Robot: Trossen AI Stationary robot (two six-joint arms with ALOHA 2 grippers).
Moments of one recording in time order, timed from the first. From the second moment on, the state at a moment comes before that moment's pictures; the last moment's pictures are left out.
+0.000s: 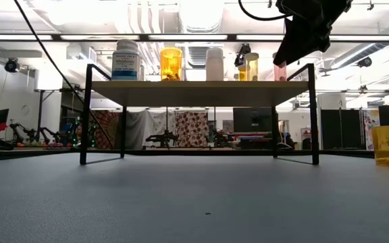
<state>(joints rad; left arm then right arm) -0.46 1.16 1.01 -0.01 -0.58 0.32 0.14 1.19 0.98 -0.72 0.52 0.52</state>
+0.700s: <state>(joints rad) -0.46 1.16 1.01 -0.01 -0.58 0.29 0.14 1.19 1.05 -0.73 0.53 0.49</state>
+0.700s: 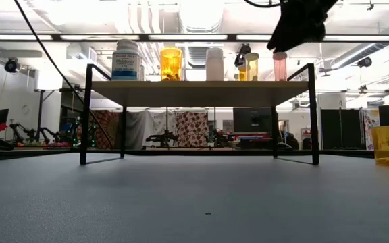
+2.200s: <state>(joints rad) -0.24 1.71 1.14 0.15 -0.77 0.12 0.14 1.19 1.11 -0.98 0.37 0.32</state>
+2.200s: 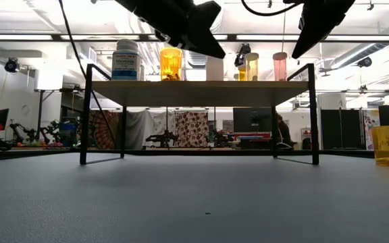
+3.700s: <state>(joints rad) -0.38 1.56 1.14 0.15 -0.76 0.22 0.14 1.21 1.07 -0.88 0.44 0.27</state>
